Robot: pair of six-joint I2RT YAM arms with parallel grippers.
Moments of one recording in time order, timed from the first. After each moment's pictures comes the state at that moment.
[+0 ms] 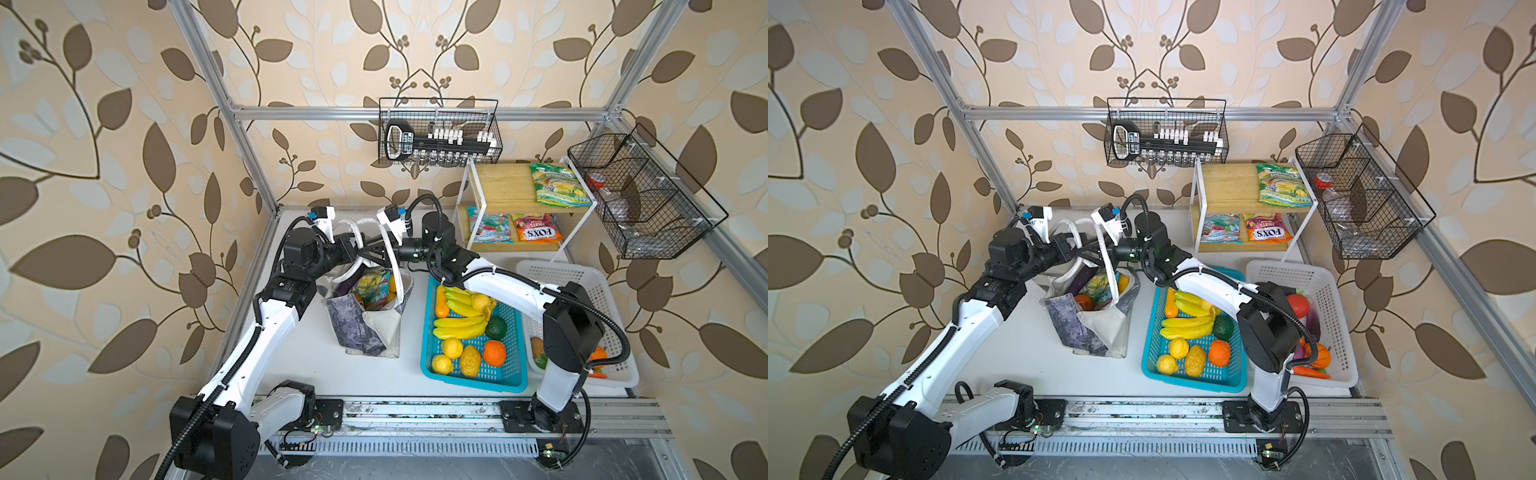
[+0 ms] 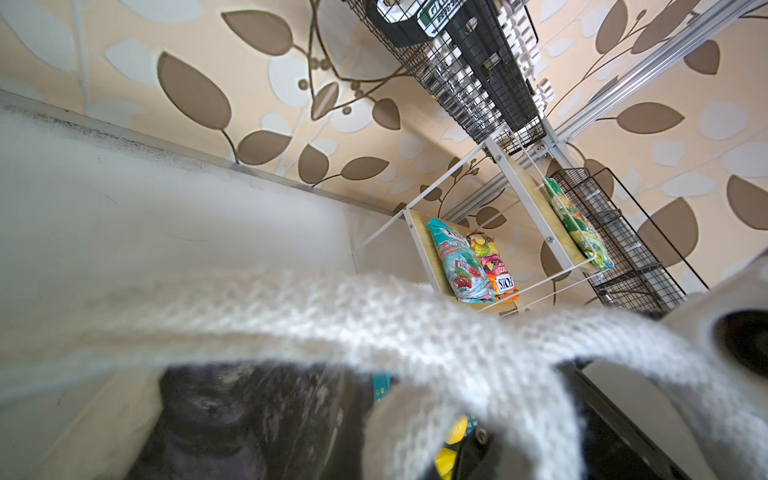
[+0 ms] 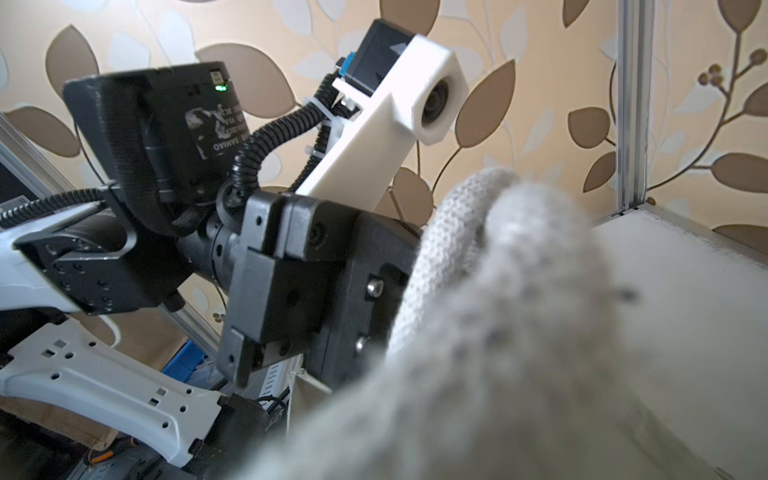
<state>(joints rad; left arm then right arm) -0.18 1.09 0.93 -0.08 0.44 -0.63 0.73 1.82 1.43 0.33 -0.70 0.32</state>
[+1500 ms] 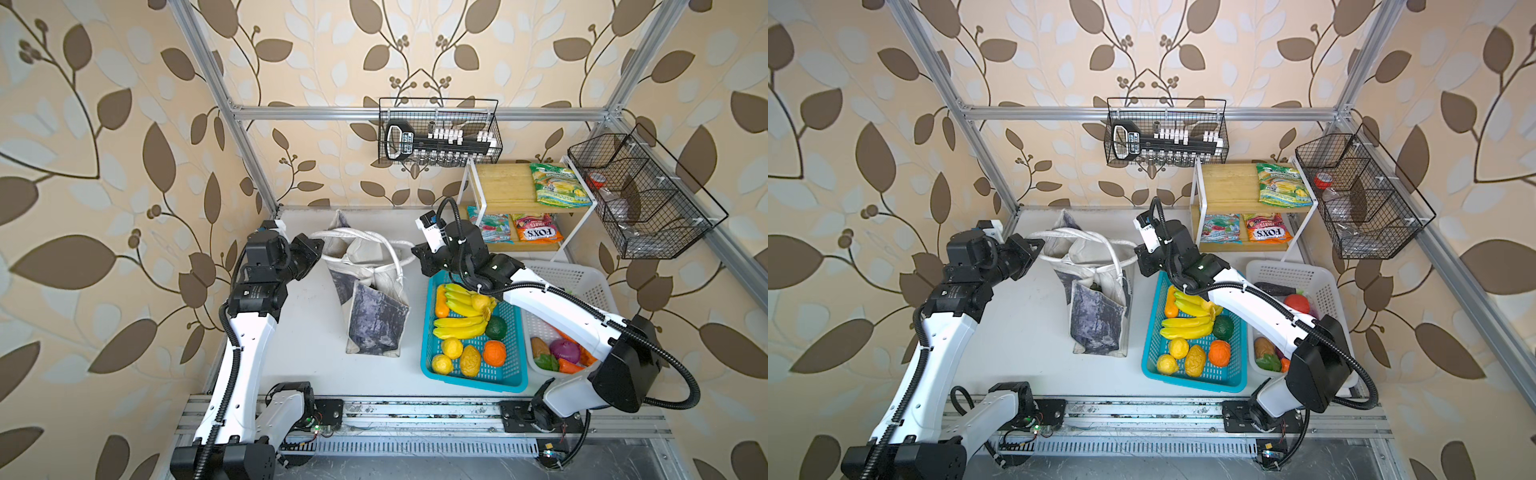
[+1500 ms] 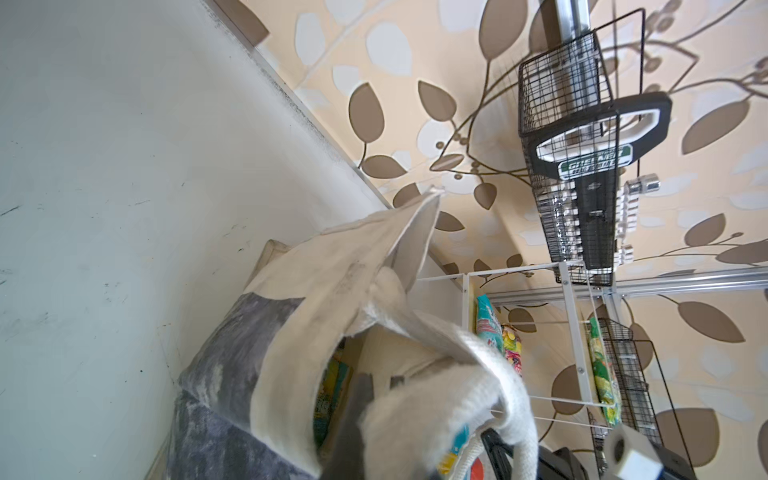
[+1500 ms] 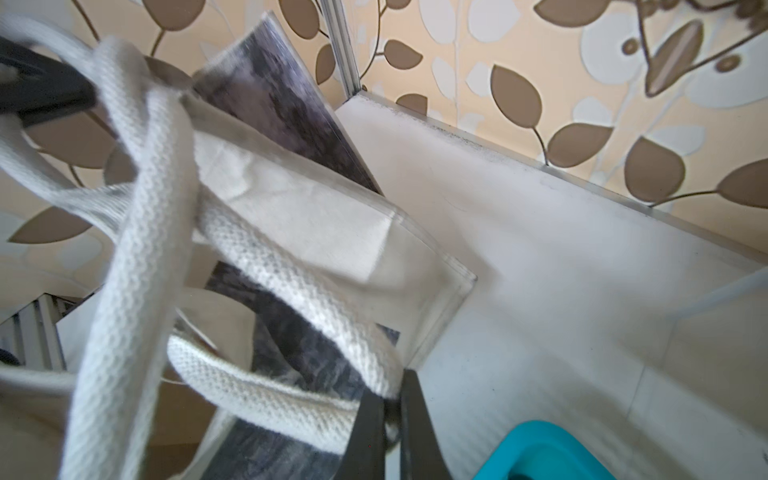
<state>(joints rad) 0.12 0.98 1.06 -0.49 0.39 -0.90 0.68 1.50 1.29 -0.28 -0.01 0.10</state>
